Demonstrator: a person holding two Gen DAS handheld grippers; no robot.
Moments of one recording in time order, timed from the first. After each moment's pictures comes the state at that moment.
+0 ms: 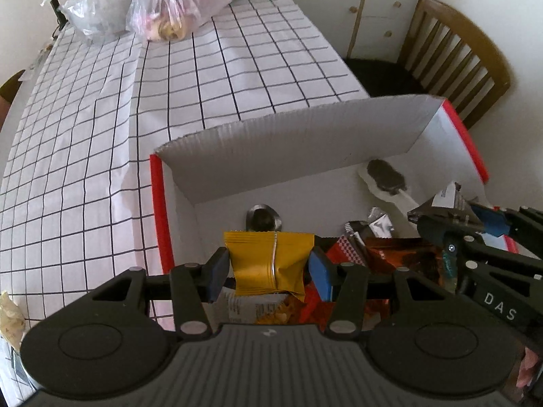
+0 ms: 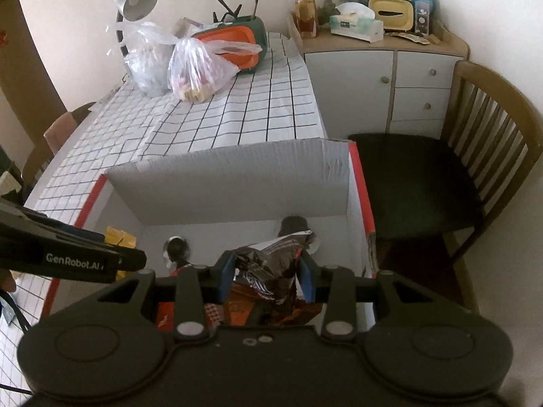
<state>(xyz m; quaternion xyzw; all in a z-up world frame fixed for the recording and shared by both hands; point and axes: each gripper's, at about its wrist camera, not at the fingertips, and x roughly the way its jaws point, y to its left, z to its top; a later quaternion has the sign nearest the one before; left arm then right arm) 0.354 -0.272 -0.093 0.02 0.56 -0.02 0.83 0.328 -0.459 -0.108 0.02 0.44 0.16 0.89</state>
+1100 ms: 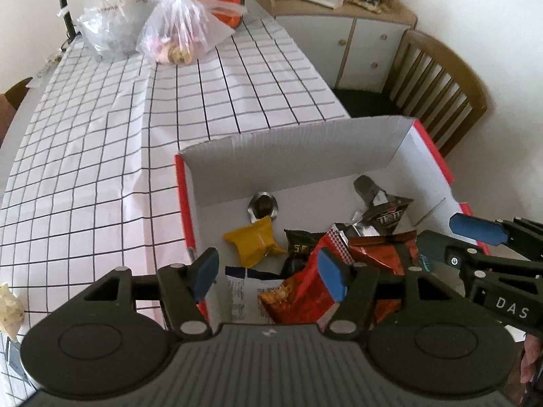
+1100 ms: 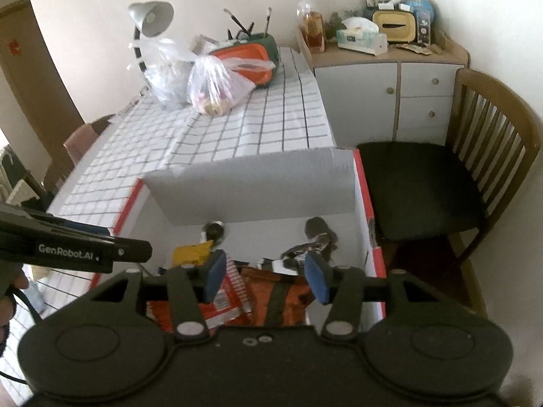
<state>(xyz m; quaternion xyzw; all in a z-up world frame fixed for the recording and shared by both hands) 0.306 -0.253 -0.057 -0.01 0.50 -0.04 0.86 0.282 -0.463 -0.068 0.04 0.41 0.18 0.89</state>
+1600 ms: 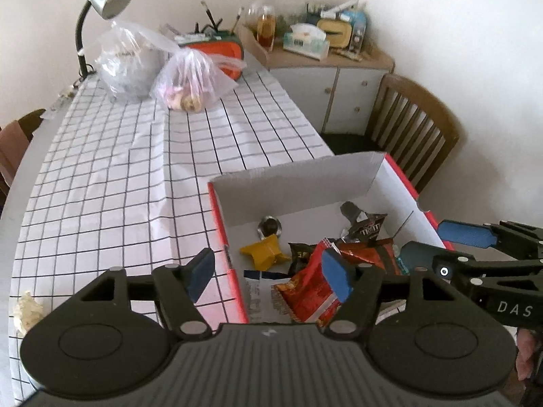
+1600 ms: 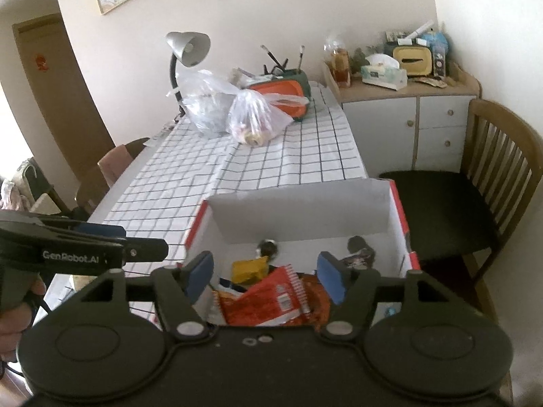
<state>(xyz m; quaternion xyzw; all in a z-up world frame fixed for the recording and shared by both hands) 0.238 -0.218 -0.010 -0.02 0.42 -0.07 0.91 0.227 -0.432 -0.026 0.05 0.36 0.21 0.91</state>
